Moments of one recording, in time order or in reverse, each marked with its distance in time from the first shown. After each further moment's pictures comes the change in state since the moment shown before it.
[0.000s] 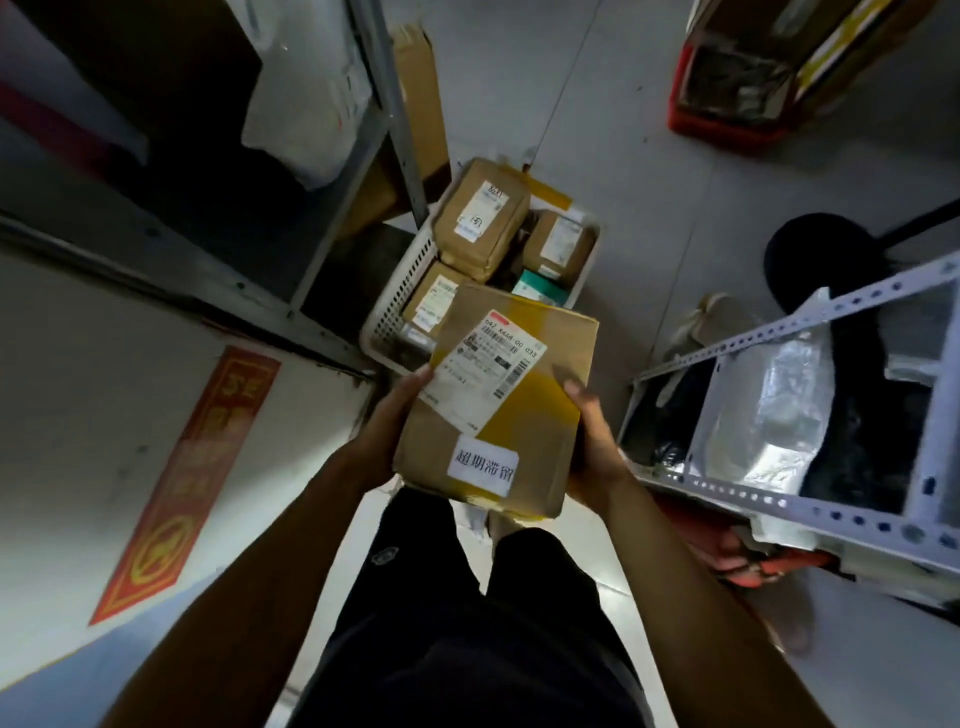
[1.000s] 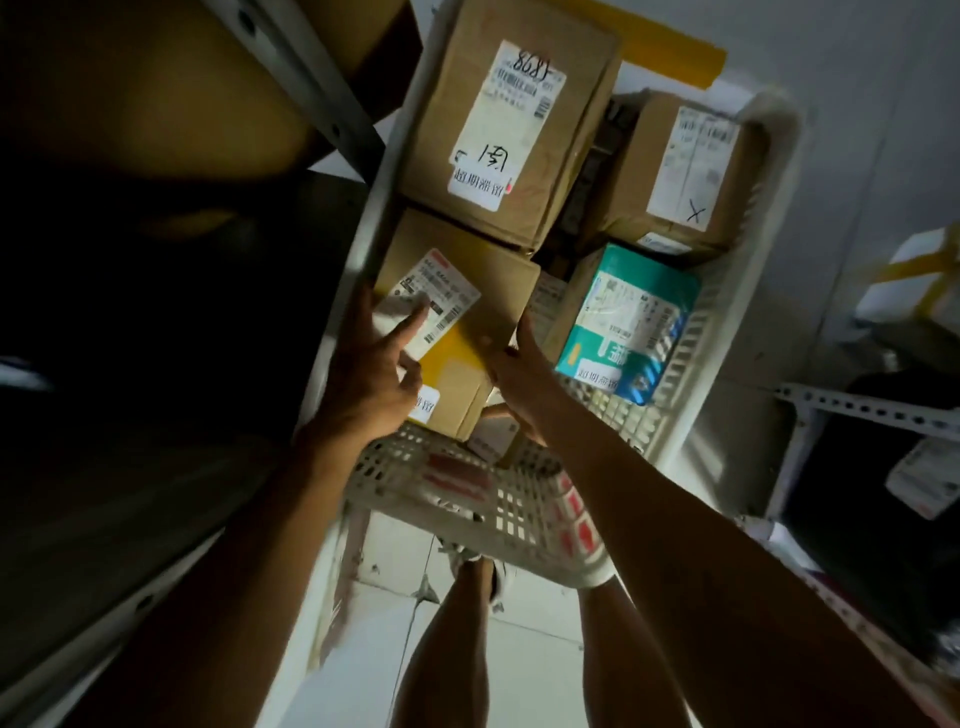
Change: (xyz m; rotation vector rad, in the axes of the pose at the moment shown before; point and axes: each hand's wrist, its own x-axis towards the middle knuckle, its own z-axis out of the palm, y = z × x) left_hand 0.515 0.003 -0.224 1.602 0.219 0.343; right_hand 0.579 0.030 -0.051 -0.494 0.252 0.109
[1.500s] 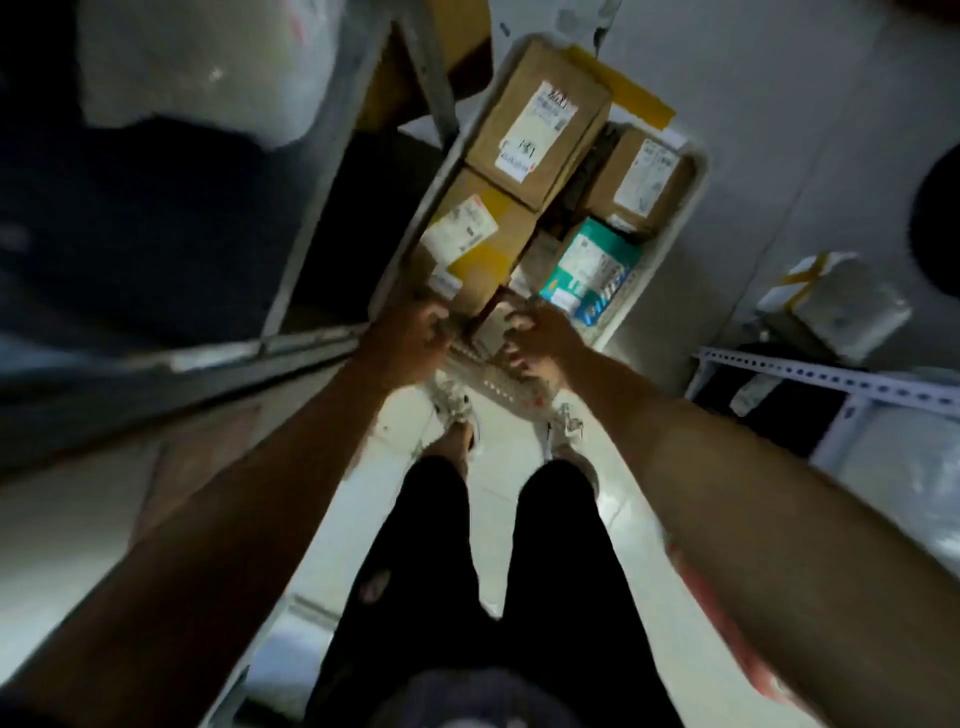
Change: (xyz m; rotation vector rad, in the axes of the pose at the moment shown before) left_hand -0.212 0.139 -0.169 -0.210 -0.148 -0.223; right_hand -0.269 -0.070 -0.026 -0.689 -0.085 -0.112
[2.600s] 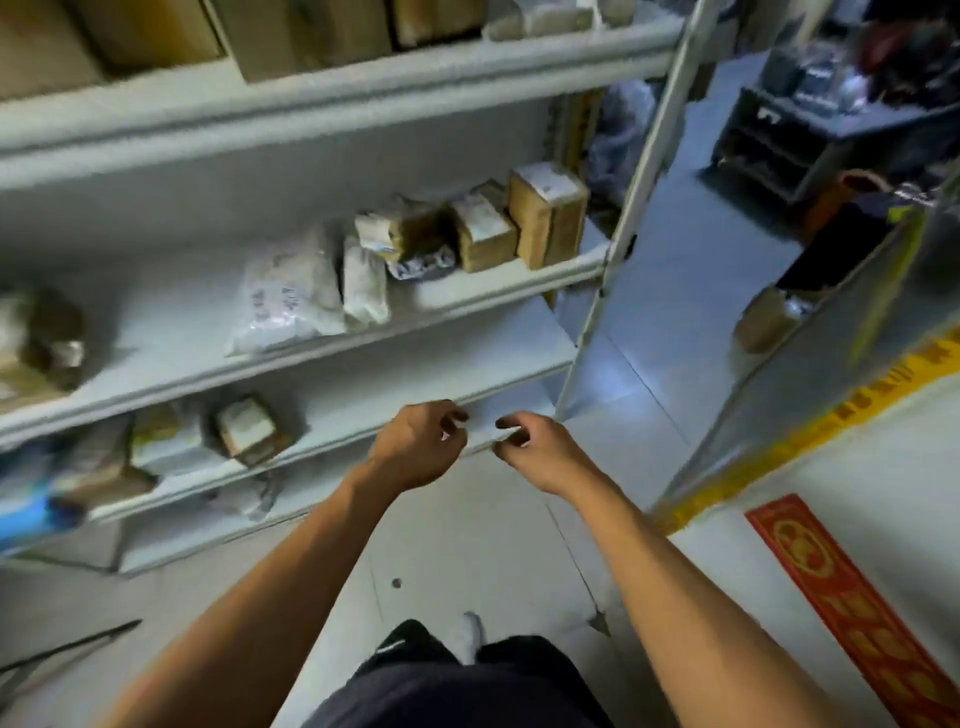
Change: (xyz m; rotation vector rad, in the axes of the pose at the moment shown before) left_hand -0.740 0.021 0.345 -1.140 1.411 -1.499; right_hand -0.568 0.132 0.426 -1.649 -1.401 -1.079
